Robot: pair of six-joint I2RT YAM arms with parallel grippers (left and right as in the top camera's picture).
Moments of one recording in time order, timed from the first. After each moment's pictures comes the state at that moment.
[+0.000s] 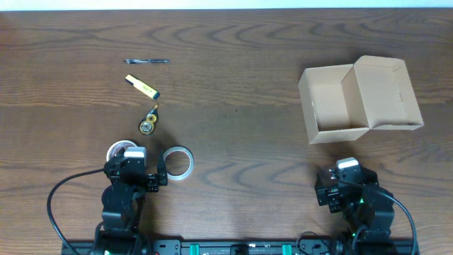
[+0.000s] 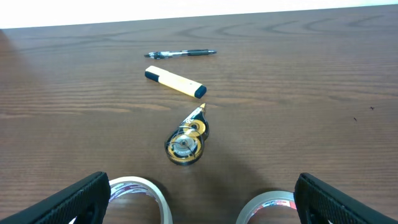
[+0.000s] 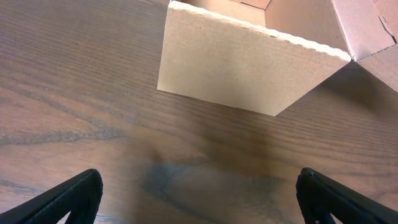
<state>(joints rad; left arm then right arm) -0.13 0.16 0.09 -0.29 -0.08 0.01 -0.02 0.06 0.16 -0.71 -0.05 -0.30</state>
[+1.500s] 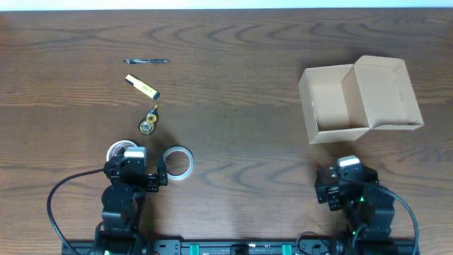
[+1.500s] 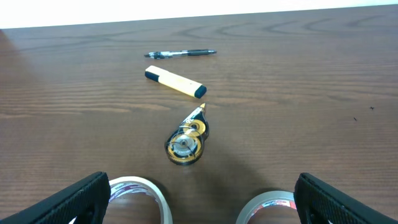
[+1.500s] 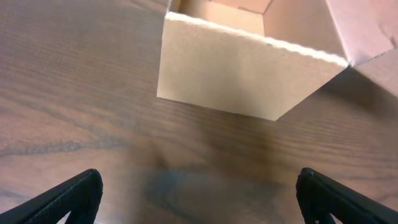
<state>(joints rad) -0.13 0.16 0.09 -0.29 -0.08 0.01 -0.02 0.12 0.17 -0.68 -0.05 -0.26</state>
